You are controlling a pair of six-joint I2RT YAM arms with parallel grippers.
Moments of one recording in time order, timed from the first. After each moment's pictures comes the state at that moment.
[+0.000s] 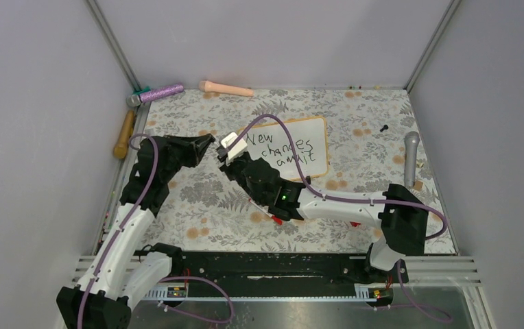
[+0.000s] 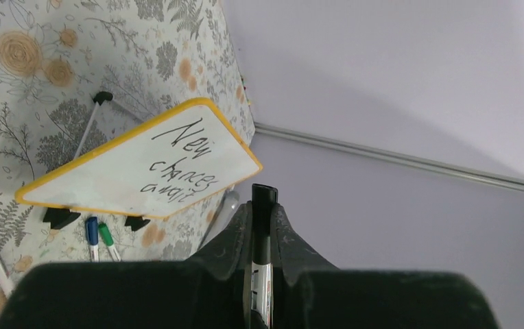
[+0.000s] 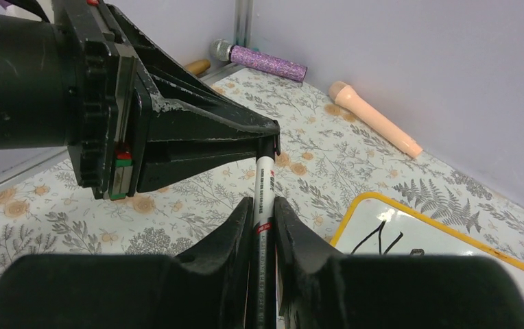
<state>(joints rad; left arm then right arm) -0.21 0.85 0.79 -0.26 0.16 -1.53 1.20 1.64 1.17 0.49 0.51 -0.14</state>
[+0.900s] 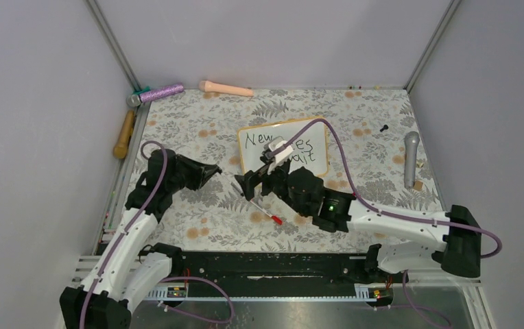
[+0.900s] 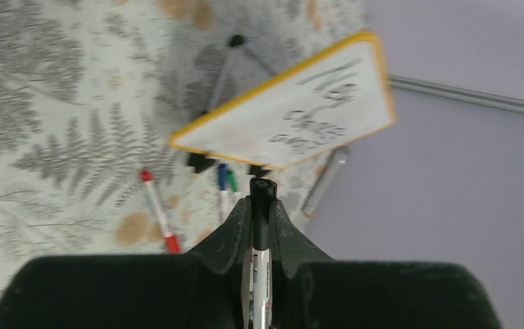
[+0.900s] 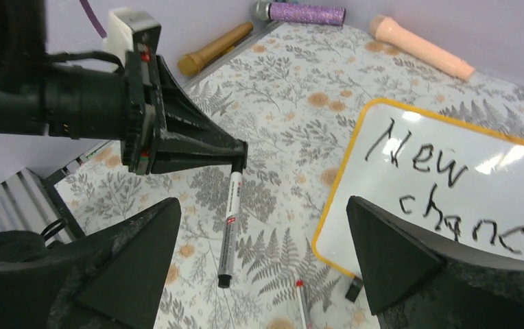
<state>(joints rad) -0.22 0.81 0.71 -0.43 0.22 -1.31 1.20 1.28 0.94 0.27 0.43 0.15</state>
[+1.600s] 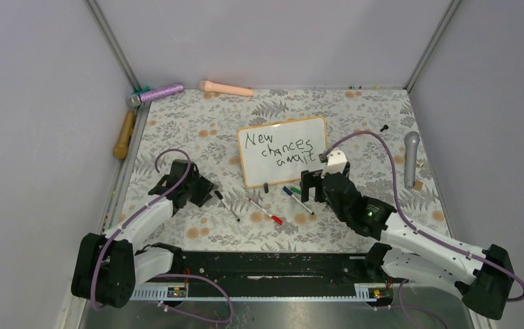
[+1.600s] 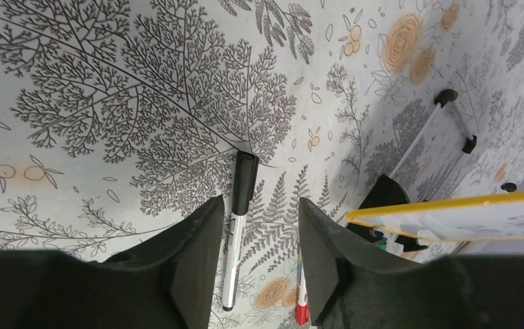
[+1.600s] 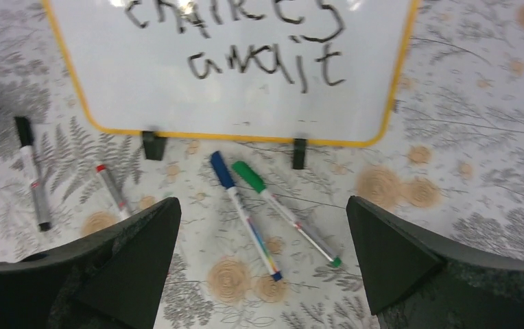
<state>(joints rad) -0.23 1.10 0.49 -0.31 0.03 -1.17 0.93 0.91 0.62 -0.23 0.52 0.38</state>
